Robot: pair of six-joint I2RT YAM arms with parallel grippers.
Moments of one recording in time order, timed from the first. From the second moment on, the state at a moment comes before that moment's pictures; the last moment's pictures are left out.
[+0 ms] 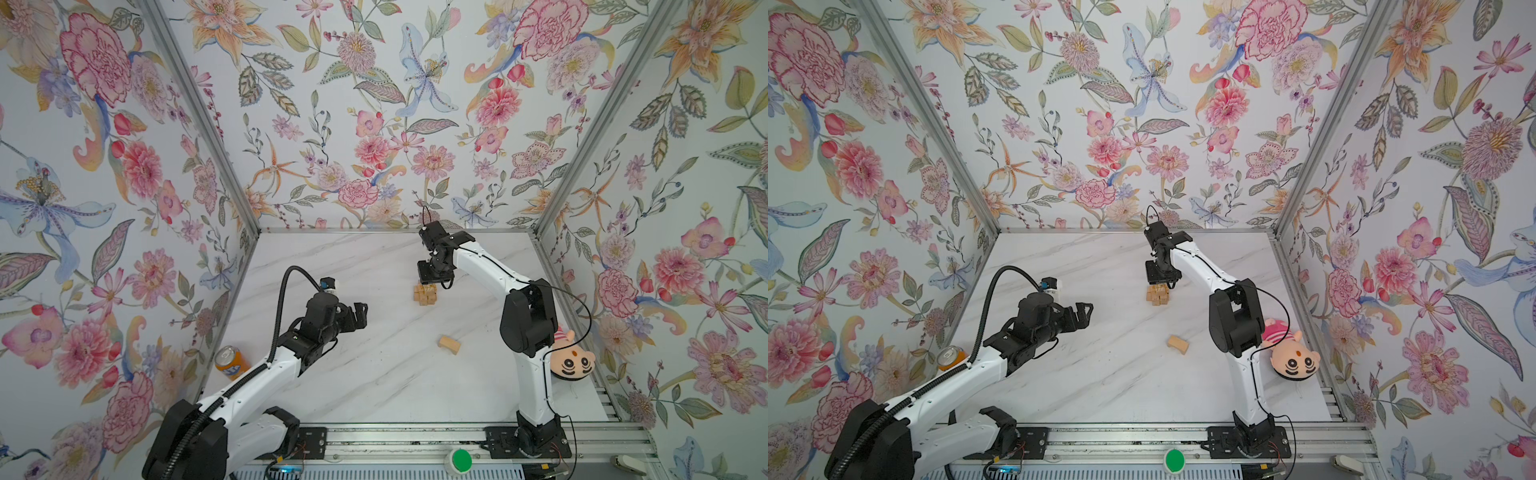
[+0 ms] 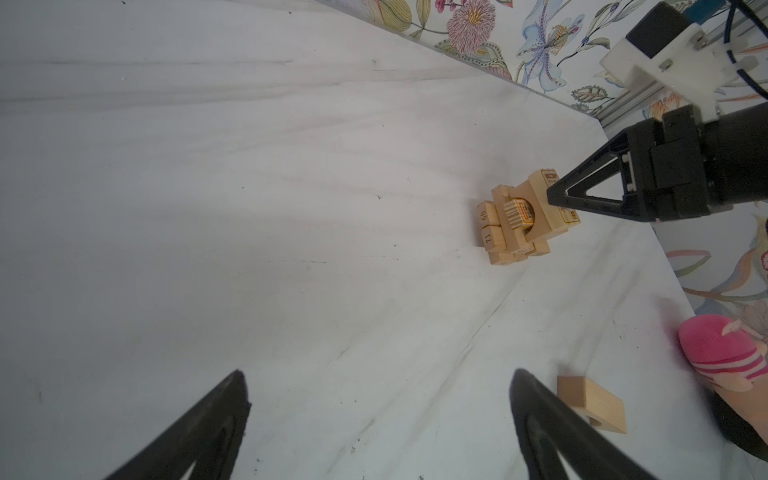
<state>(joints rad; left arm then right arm) -0.49 1.11 0.59 -0.07 -0.03 -0.54 0.51 2.15 1.93 -1.02 0.02 0.29</state>
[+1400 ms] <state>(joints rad) -0.49 1.09 0.59 -0.08 -0.03 -0.53 0.54 2.08 1.97 -1.04 0.06 0.30</state>
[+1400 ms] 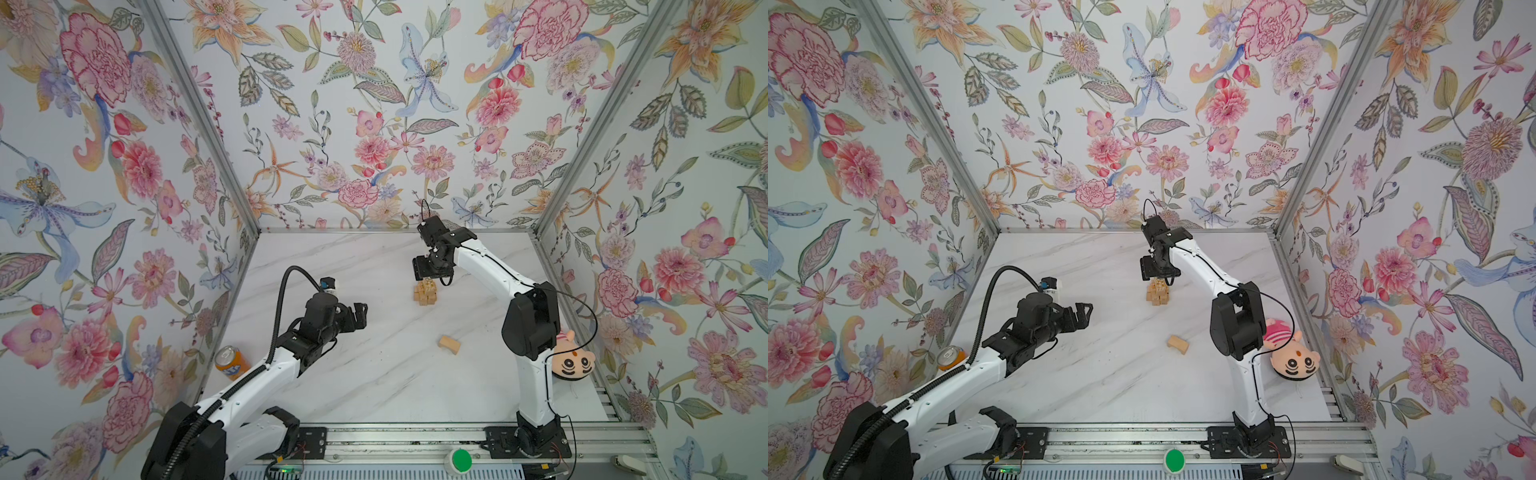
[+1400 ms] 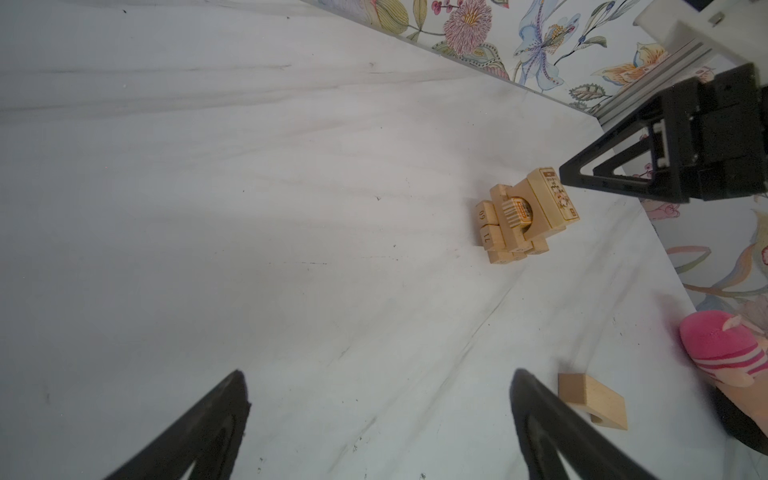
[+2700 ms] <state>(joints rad) -1.03 0.89 0.41 -0.02 0.00 -0.34 0.69 1.38 0.93 -0.84 0.16 0.88</state>
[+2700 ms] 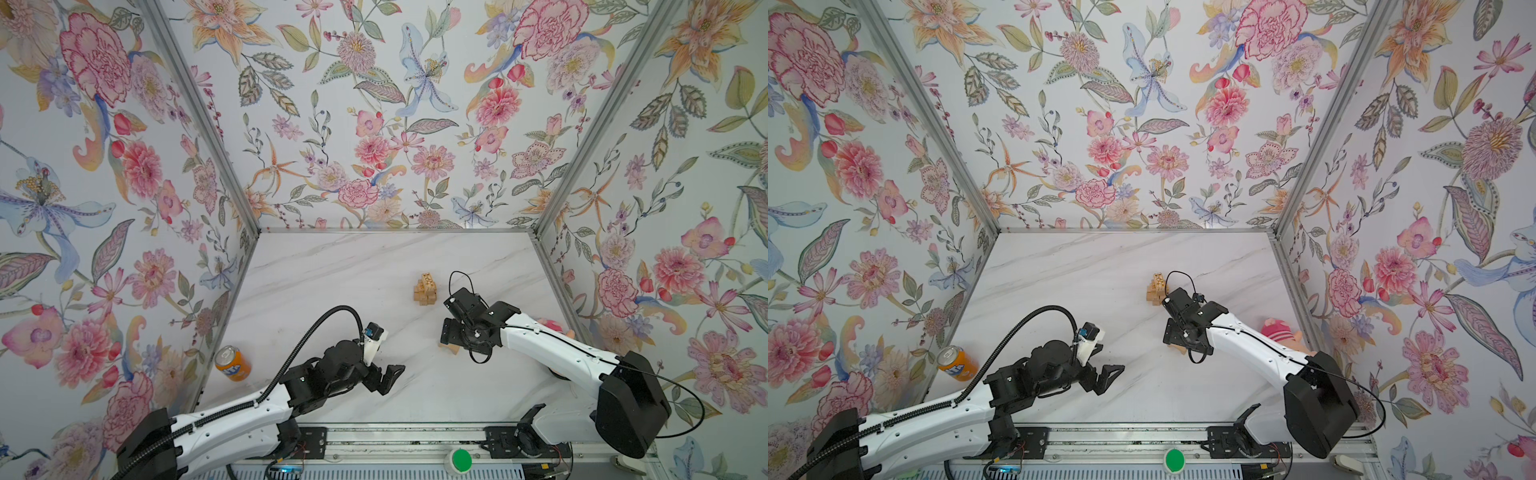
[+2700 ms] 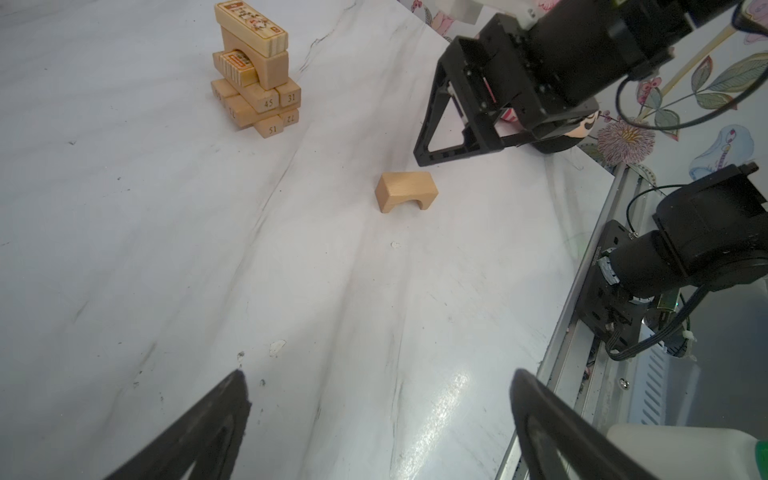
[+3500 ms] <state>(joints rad) -1.04 0.96 0.41 0.05 -0.03 -0.28 0.66 1.57 0.95 -0.74 0.09 0.93</state>
